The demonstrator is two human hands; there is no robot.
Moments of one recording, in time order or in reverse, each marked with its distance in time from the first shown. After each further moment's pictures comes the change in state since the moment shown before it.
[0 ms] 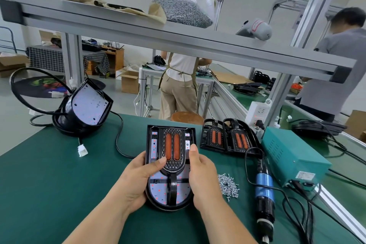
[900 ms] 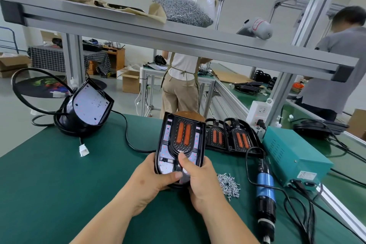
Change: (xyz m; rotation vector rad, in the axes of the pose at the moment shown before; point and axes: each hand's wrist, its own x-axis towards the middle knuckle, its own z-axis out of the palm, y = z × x) left_hand -0.003 -0.006 0.007 0.412 -0.119 0.032; right_hand -0.001 0.008 0.002 0.414 -0.082 0.164
